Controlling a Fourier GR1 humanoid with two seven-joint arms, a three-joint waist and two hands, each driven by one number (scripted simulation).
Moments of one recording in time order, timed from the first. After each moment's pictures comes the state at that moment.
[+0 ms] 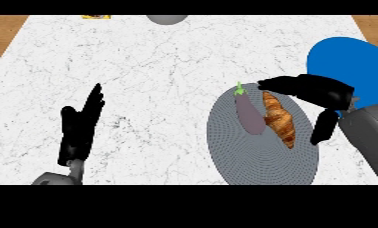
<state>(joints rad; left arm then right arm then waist) -0.04 0.29 -0.23 -1.48 0.13 0.35 0.21 -0.50 -0.63 0.37 -1.18 0.62 0.54 -0.53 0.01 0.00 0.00</state>
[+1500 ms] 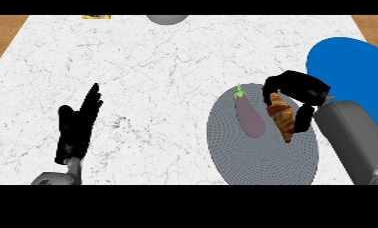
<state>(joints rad) -0.04 0.21 -0.11 -1.46 0.03 0.23 0.21 -0.55 -0.43 0.23 -0.92 0.90 0.33 -0.66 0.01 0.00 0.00</state>
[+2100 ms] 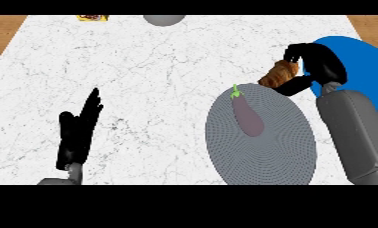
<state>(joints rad) 0.00 0.20 -0.11 -1.47 0.02 0.24 0.19 -0.59 -0.34 -0.04 -0.99 0.89 0.07 0.00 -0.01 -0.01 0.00</state>
